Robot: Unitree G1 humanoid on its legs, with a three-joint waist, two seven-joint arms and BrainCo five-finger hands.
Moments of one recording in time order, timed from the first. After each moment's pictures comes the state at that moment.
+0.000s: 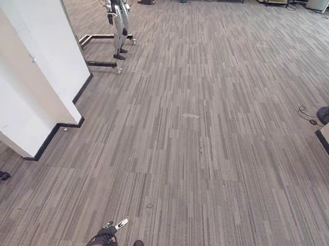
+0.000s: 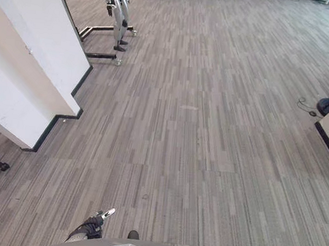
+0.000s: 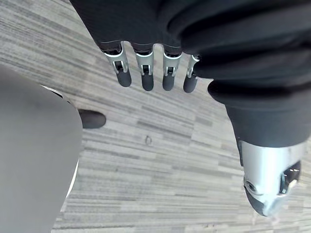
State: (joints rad) left arm 0.03 0.09 0.10 1.21 -0.15 -0.16 0.00; right arm 0.14 -0.08 -0.39 1.23 0.21 -0.09 0.06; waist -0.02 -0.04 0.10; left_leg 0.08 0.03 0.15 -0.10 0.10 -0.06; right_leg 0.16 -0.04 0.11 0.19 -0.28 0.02
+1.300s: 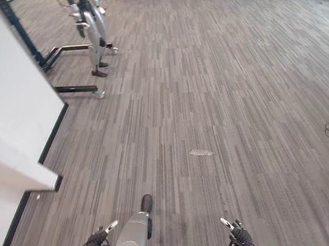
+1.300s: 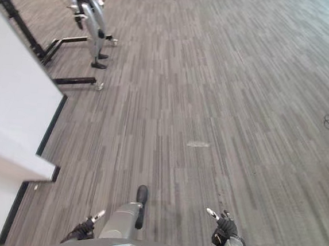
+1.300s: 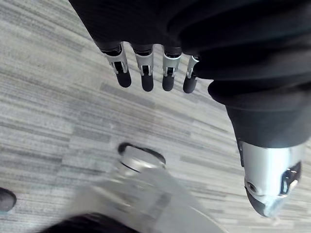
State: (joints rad) left arm 0.14 0.08 0.28 1.15 -0.15 -0.12 0.01; right arm 0.05 -0.13 -0.30 1.11 0.22 -0.12 0.07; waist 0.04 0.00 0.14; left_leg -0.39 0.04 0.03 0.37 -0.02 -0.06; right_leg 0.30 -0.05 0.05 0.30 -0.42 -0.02
